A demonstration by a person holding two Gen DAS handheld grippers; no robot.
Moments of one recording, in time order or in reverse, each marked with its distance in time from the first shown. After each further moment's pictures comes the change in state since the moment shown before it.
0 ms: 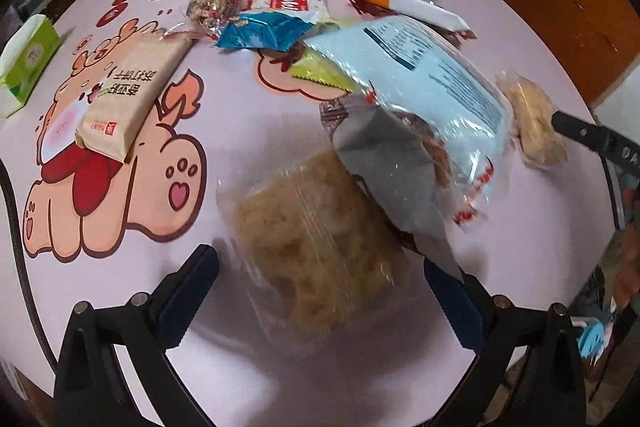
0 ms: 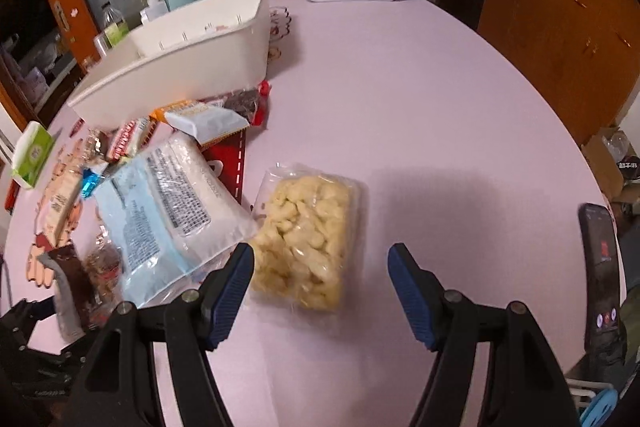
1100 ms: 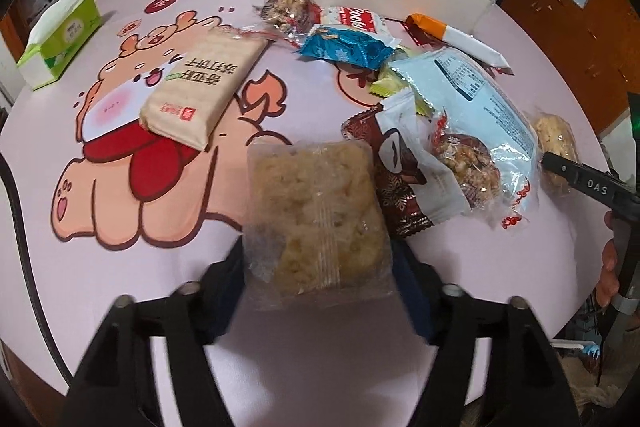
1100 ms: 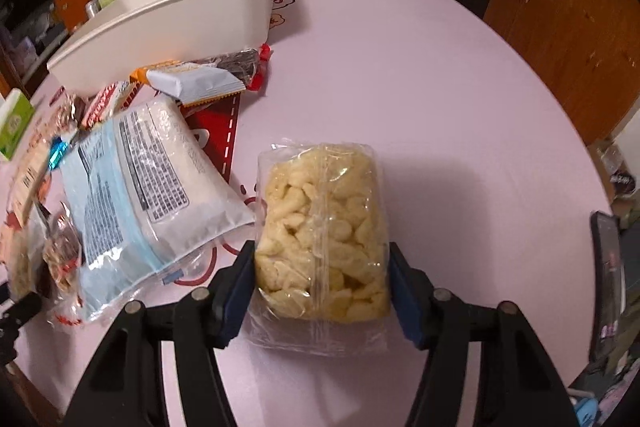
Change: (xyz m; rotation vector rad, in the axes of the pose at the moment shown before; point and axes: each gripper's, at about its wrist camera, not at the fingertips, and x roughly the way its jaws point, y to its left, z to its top) left arm -0.015 0.054 -0.008 -0.069 -0.057 0.009; right arm 0.033 0.015 -0.007 -0.072 0.049 -0.072
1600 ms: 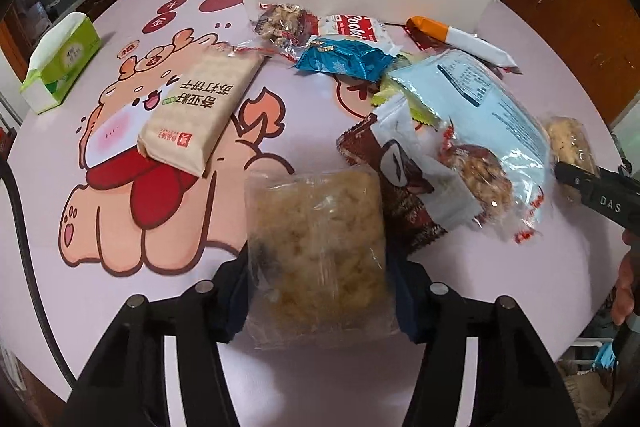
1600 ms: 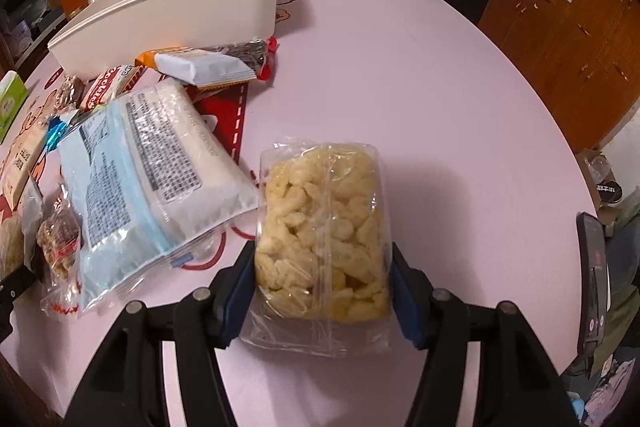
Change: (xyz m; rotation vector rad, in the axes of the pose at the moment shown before) left arm 0.002 -0.008 0.006 0.044 -0.036 0.059; right arm -0.009 0.013 -0.012 -0.025 0.008 -0.042
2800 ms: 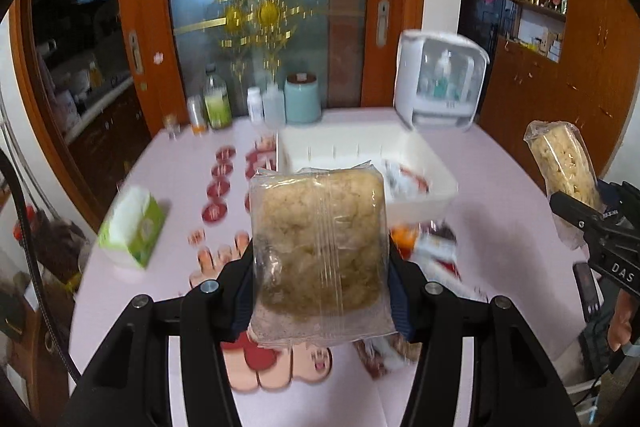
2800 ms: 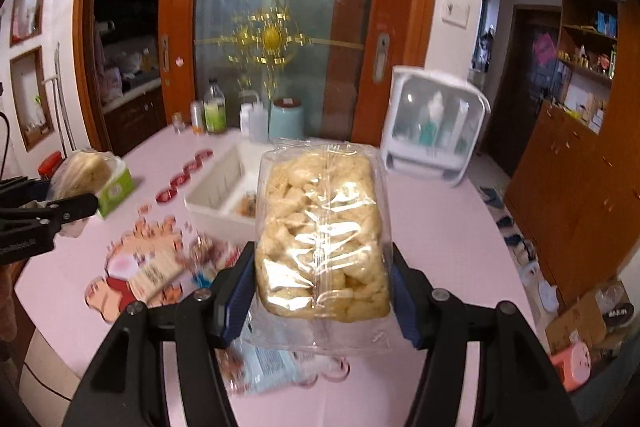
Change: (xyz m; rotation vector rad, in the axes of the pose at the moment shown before) left arm -0.204 0.009 0.127 0.053 -0.404 0.047; right arm -0.216 0.036 0.098 -0.198 -0.485 0.165
